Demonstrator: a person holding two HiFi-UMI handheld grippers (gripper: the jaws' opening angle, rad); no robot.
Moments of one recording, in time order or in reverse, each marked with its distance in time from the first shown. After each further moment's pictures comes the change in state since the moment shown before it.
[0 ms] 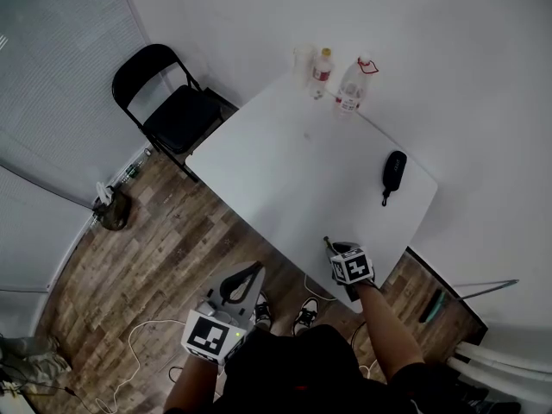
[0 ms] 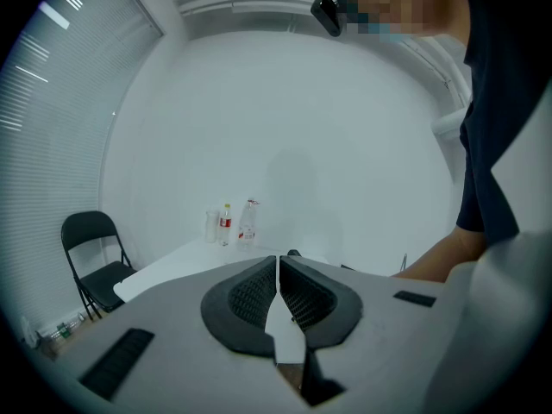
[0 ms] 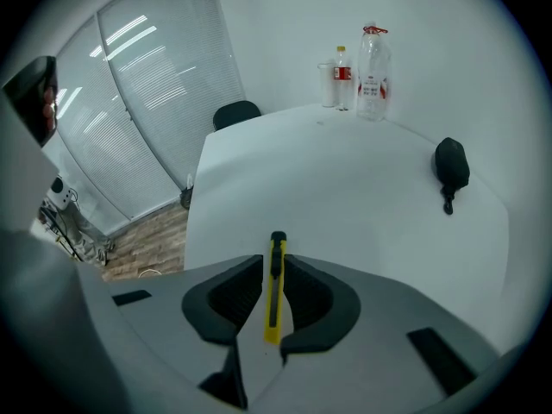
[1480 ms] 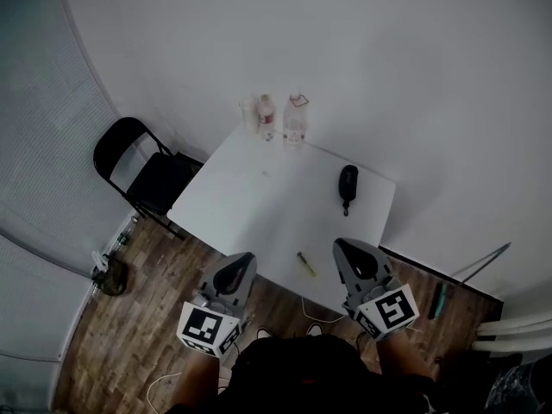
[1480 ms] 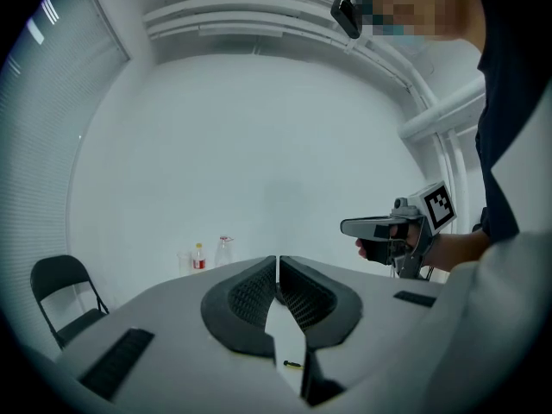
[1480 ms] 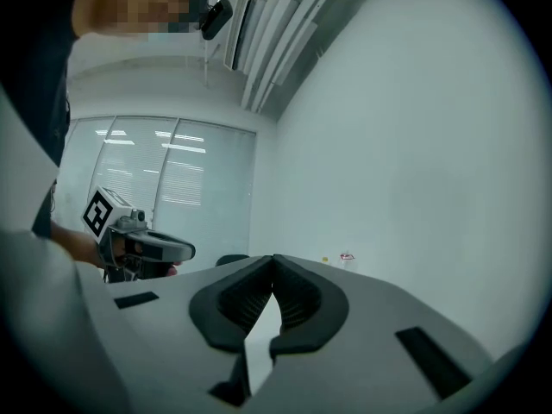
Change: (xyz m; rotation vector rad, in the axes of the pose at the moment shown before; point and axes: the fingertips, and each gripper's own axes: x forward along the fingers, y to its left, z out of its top) left arm 0.012 -0.058 0.092 0.156 -0.148 -0.137; right arm -0.377 0.083 0.146 -0.184 -1.021 -0.150
